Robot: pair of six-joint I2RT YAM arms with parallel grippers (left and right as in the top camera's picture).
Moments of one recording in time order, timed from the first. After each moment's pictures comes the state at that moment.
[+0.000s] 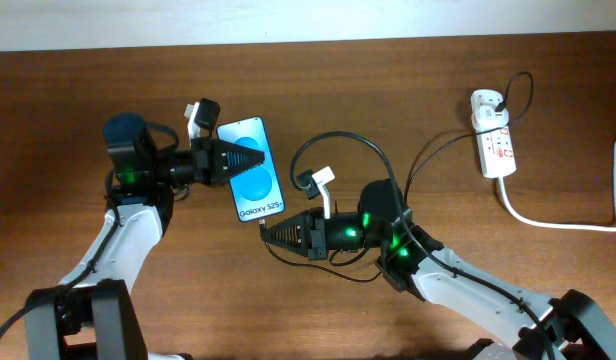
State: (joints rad) left arm 0.07 1.60 0.87 0.51 1.55 -1.03; right arm 0.65 1.46 0.63 0.67 -0.90 0.96
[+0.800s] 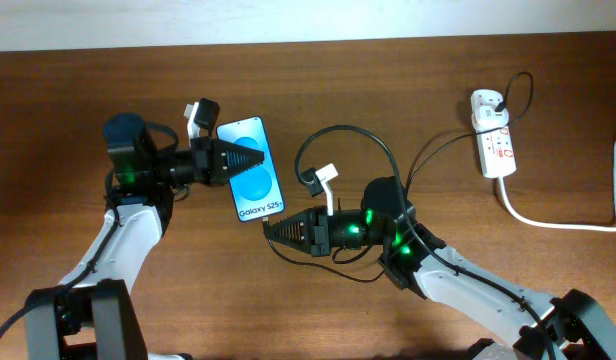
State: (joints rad) left arm 0.07 1.60 0.87 0.51 1.55 -1.03; right arm 0.62 1.46 0.63 0.66 -0.92 1.00
